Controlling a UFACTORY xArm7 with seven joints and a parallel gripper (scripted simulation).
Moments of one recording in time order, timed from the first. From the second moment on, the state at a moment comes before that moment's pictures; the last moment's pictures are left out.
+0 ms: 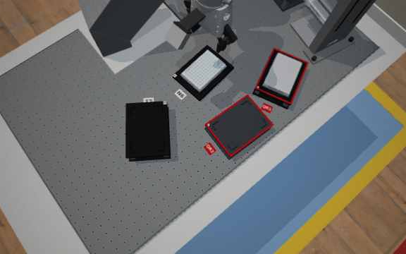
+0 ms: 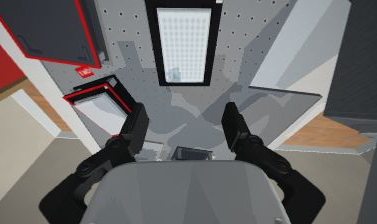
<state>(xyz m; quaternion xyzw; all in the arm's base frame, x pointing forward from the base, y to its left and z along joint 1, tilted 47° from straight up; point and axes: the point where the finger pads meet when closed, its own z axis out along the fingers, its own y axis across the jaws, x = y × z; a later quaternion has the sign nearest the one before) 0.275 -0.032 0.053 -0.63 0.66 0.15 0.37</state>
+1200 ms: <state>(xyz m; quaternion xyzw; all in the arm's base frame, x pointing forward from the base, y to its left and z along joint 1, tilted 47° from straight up) 0.291 0.003 0.018 -0.63 0.66 0.15 0.37</state>
